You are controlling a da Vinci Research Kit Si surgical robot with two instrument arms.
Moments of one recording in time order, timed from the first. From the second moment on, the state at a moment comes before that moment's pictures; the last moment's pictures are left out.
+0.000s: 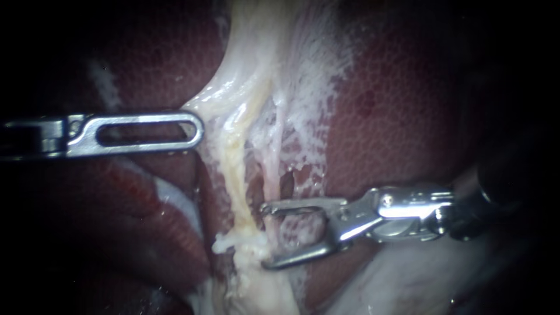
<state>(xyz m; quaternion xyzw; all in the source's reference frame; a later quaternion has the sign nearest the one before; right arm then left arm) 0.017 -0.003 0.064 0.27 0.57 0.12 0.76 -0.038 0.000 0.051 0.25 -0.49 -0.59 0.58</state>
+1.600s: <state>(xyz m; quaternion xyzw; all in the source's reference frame) 0.007 0.003 0.054 0.20 0.60 0.09 0.77 -0.042 -0.003 0.057 0.27 -0.49 -0.58 0.59</state>
